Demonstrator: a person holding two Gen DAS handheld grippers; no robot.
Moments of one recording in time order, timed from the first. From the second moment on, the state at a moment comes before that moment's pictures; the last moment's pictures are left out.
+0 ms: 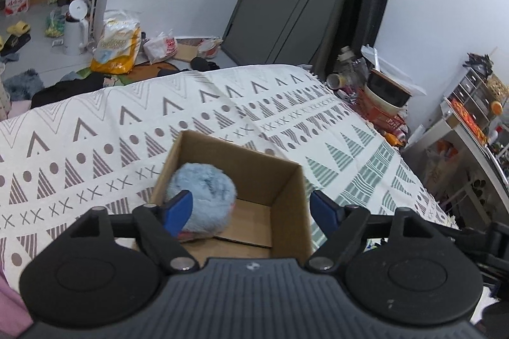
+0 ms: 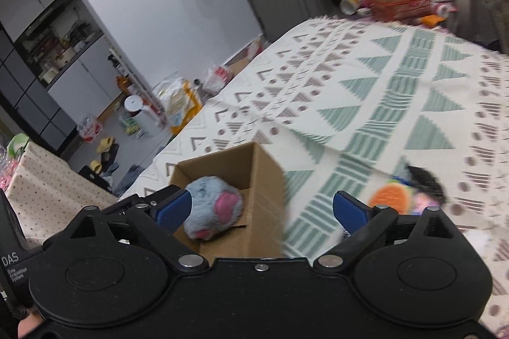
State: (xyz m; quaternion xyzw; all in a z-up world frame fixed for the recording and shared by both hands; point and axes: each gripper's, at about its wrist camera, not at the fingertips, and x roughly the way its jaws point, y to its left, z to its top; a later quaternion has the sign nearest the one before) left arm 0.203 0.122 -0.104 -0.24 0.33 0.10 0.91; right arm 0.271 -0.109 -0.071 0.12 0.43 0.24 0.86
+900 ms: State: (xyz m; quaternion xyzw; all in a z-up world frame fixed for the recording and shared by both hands) left arm 0.192 -0.010 -0.059 -0.12 0.36 0.02 0.92; right arm 0.246 -0.277 -0.067 0.18 0.43 0.13 0.88
